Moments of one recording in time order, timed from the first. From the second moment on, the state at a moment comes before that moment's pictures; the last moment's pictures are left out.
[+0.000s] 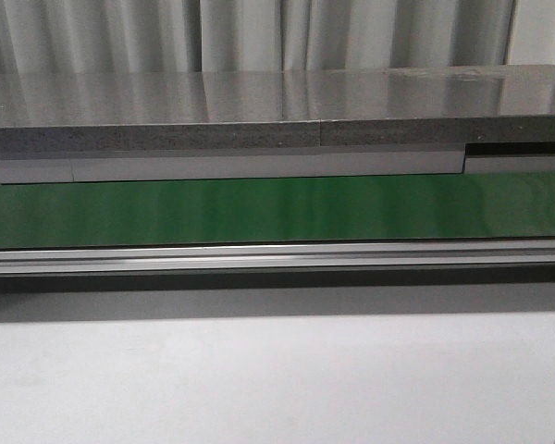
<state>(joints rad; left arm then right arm) 0.00 0.33 -0.32 -0.03 0.15 0.04 0.01 -0.01 0.03 -0.02 0.16 0.04</state>
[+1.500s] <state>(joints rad) 0.00 0.00 0.00 0.08 0.01 -0.03 0.01 -0.01 0.03 -0.02 0.16 0.04</state>
